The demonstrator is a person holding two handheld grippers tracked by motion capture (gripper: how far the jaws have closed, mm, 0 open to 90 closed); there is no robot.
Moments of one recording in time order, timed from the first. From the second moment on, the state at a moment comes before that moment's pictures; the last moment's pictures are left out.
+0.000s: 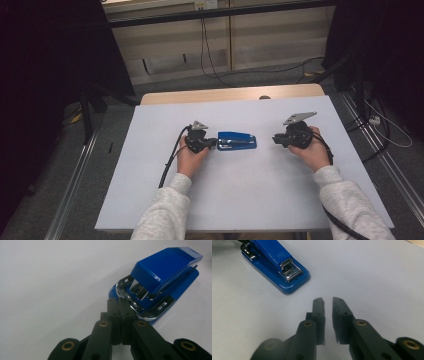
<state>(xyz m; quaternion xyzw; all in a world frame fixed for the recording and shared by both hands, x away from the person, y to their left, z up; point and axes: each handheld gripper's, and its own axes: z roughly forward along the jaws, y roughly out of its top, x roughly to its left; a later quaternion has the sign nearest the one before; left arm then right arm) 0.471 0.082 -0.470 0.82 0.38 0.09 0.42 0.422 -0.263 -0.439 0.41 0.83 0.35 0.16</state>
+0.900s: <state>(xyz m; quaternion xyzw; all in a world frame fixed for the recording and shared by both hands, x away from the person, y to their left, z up) 0.434 0.135 -0.438 0.81 0.37 0.07 0.45 0.391 -0.259 -0.437 0.44 0.81 0.38 0.12</state>
